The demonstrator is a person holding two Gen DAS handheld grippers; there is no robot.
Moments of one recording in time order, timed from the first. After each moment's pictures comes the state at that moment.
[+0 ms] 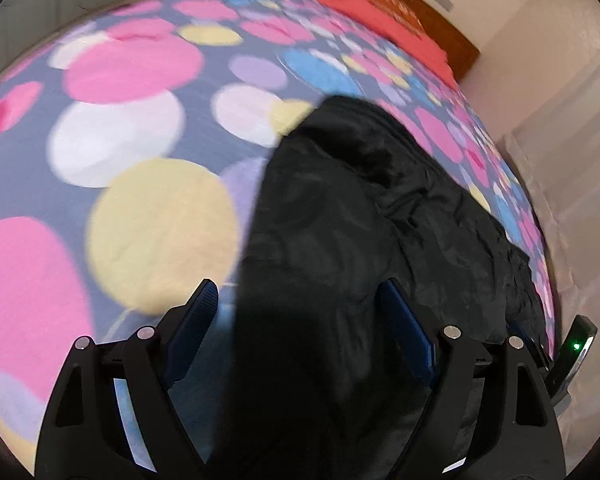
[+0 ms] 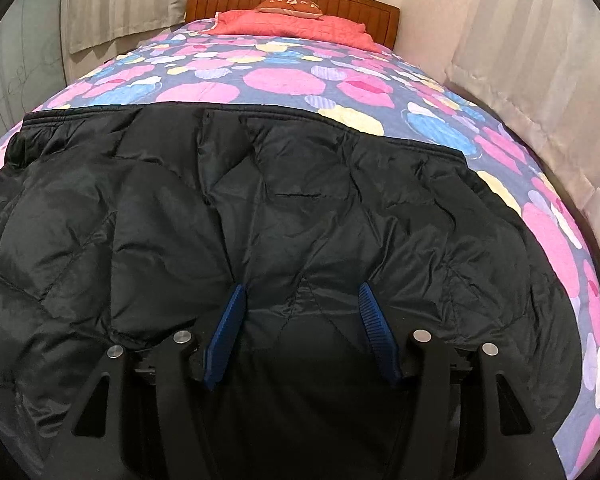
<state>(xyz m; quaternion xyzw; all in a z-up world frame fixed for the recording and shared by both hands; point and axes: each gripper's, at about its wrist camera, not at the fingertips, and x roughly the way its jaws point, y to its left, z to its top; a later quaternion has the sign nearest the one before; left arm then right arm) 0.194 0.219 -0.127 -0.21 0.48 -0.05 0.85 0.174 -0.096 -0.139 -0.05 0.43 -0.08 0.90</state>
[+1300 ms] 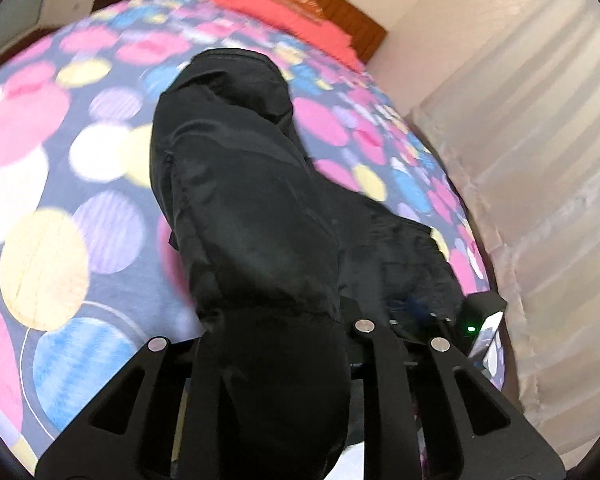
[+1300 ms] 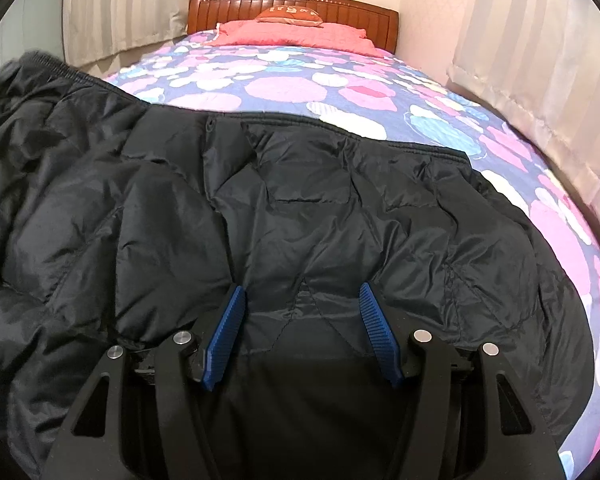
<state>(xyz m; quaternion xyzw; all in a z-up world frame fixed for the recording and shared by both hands) 0.189 0.123 -0.050 -0.19 0.44 -0.20 0.85 0.173 -0.104 -0.135 -0.02 0.42 -0.06 0.91</state>
